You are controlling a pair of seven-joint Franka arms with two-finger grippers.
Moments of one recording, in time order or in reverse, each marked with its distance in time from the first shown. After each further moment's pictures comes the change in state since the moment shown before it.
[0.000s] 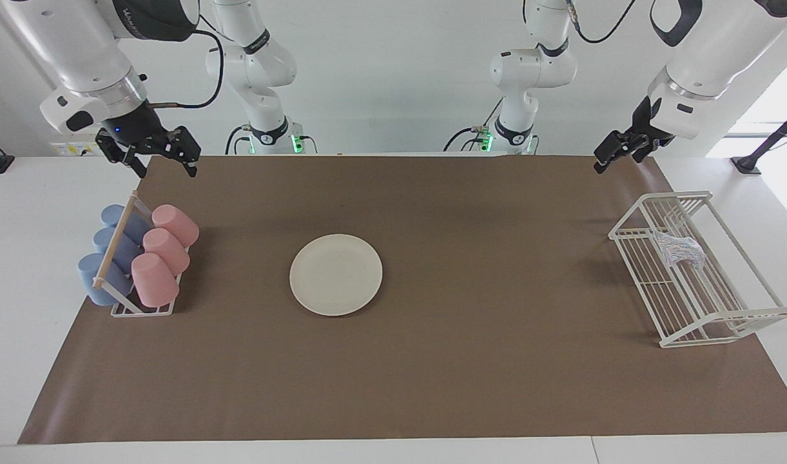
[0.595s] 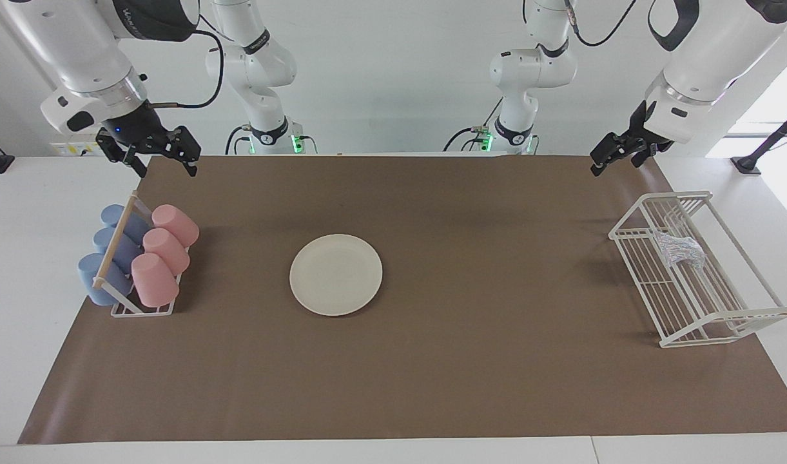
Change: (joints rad) left arm 0.001 0.014 -0.008 0.013 0.000 0.000 0.094; right arm 0.000 0.000 0.000 0.000 -0.004 -0.008 0.000
